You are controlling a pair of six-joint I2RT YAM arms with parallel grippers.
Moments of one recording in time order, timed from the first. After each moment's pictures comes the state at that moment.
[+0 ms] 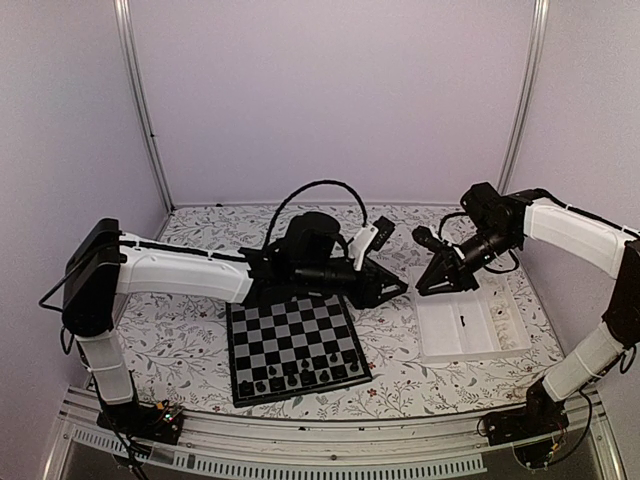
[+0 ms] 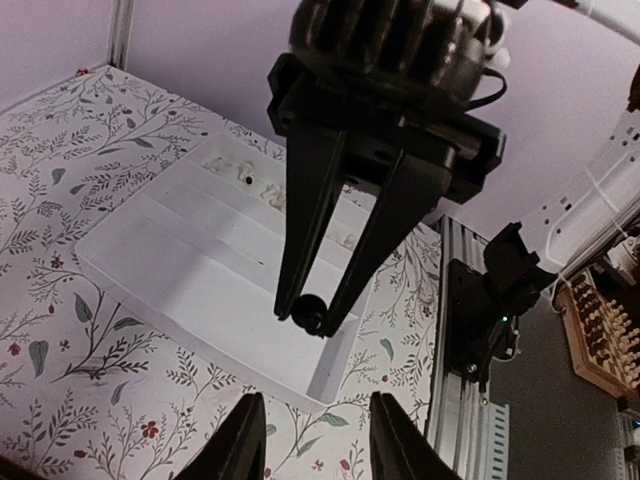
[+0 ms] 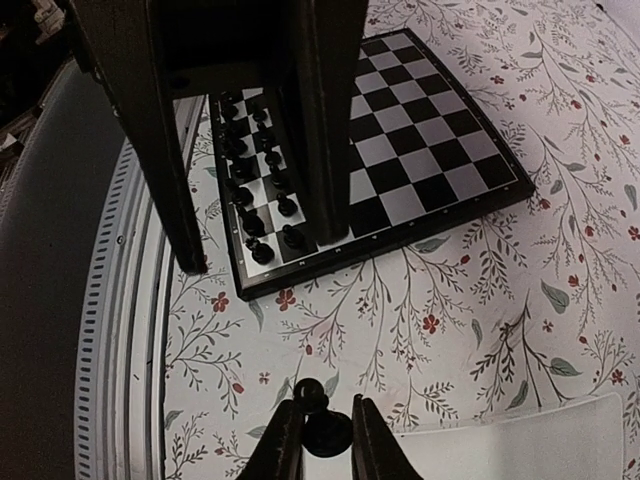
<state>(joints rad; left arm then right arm) -1.06 1.87 1.29 0.24 0.31 -0.31 0.37 1.51 1.21 -0.99 -0.83 -0.98</state>
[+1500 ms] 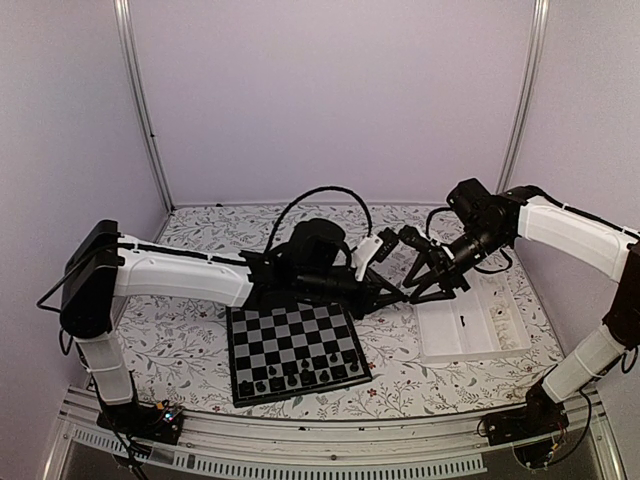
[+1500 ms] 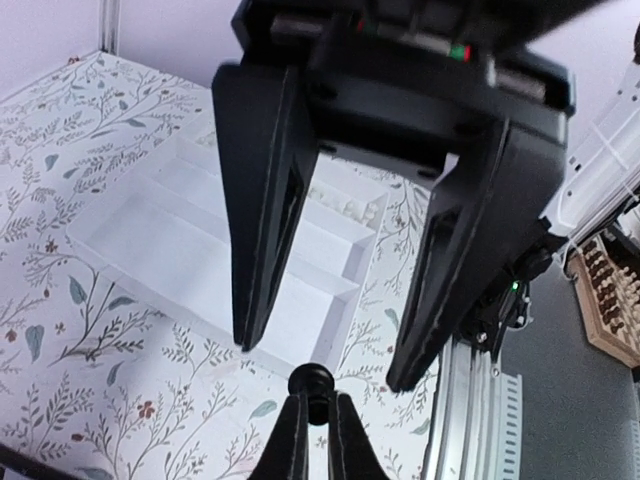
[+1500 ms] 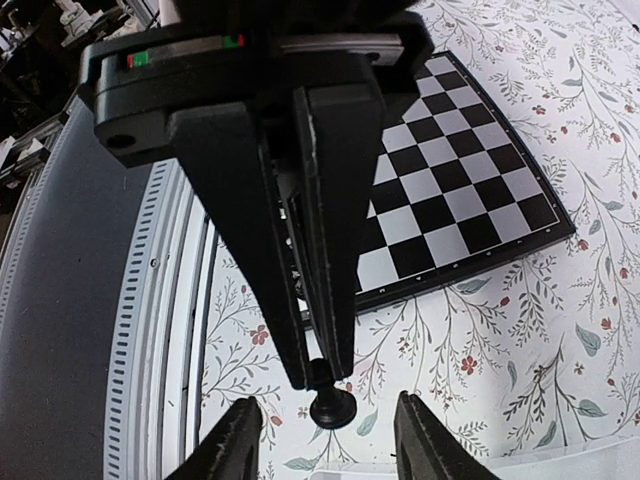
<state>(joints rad) -1.09 1.87 1.29 0.21 0.30 -0.26 0.50 1.51 1.25 -0.99 -0.86 -0.88</state>
